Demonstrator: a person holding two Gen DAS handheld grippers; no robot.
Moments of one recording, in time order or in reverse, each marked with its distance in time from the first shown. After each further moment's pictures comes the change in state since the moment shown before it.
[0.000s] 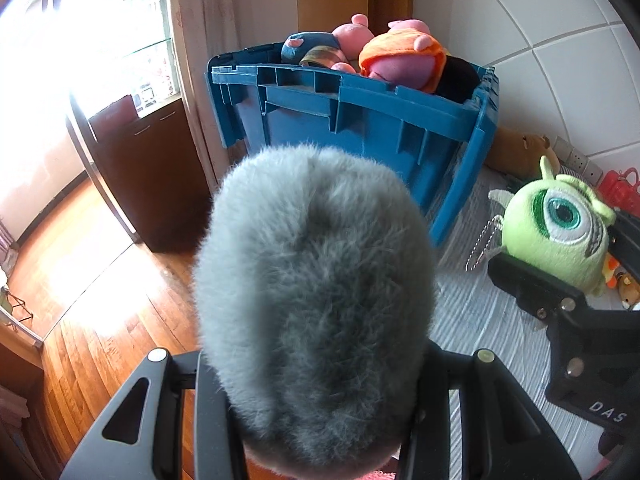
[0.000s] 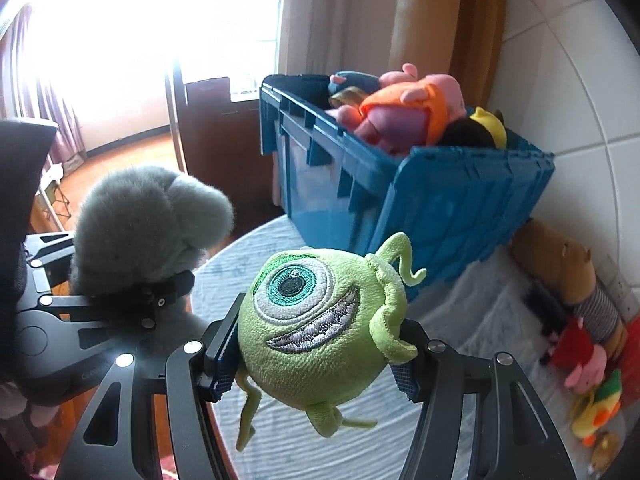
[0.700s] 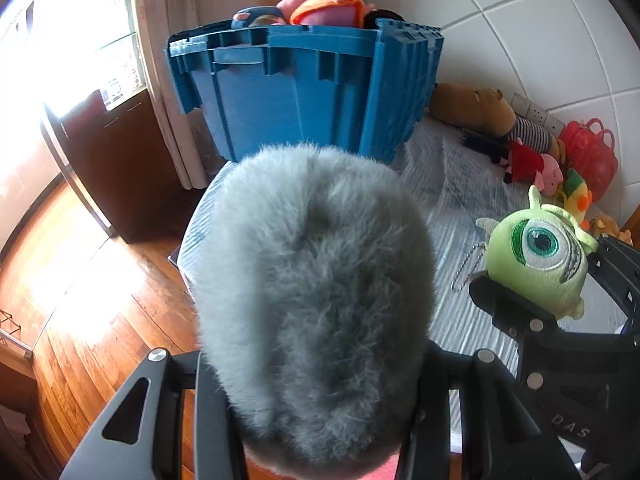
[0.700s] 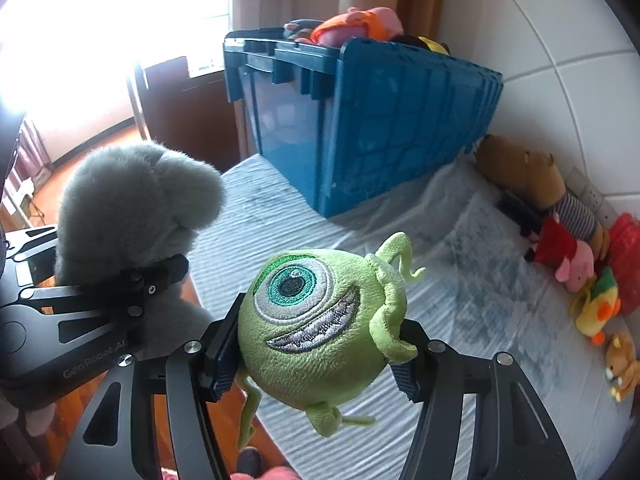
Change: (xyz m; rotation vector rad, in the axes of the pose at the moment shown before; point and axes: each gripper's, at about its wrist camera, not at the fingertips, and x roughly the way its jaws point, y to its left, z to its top) left arm -0.024 -0.038 -0.081 0.072 0.056 -0.089; right arm -0.040 0.014 -0.101 0.151 0.119 -0.096
